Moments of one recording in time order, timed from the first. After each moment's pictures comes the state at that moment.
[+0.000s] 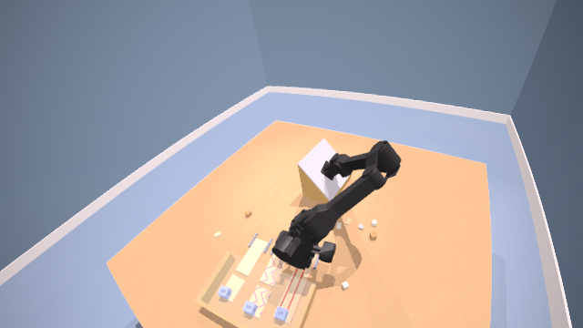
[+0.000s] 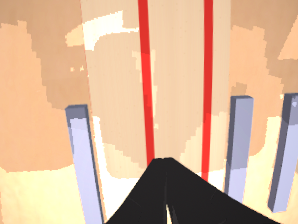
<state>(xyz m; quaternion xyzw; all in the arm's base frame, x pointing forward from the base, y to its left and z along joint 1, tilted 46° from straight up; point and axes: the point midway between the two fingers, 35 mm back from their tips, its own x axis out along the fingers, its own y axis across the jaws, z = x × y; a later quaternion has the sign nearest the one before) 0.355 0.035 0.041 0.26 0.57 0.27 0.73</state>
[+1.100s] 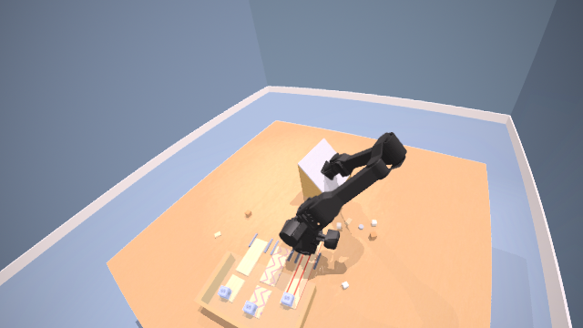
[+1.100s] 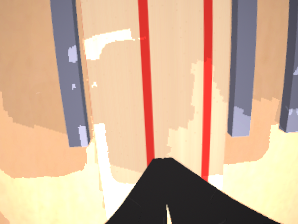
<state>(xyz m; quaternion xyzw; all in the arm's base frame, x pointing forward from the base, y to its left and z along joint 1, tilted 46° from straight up) 0.310 0.038 0.031 0.26 0.57 0.27 0.73</state>
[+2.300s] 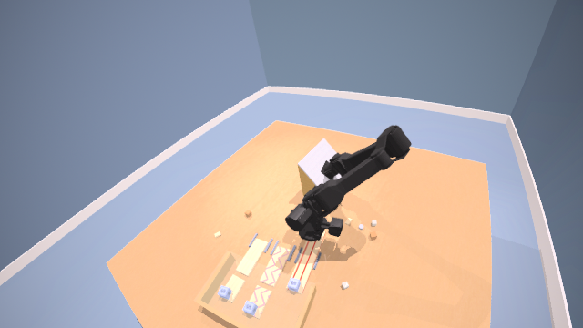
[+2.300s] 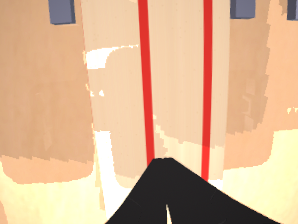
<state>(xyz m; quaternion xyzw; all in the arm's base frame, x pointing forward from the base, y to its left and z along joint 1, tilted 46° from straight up) 0.261 0.041 0.021 0.26 0.57 0.27 0.73</state>
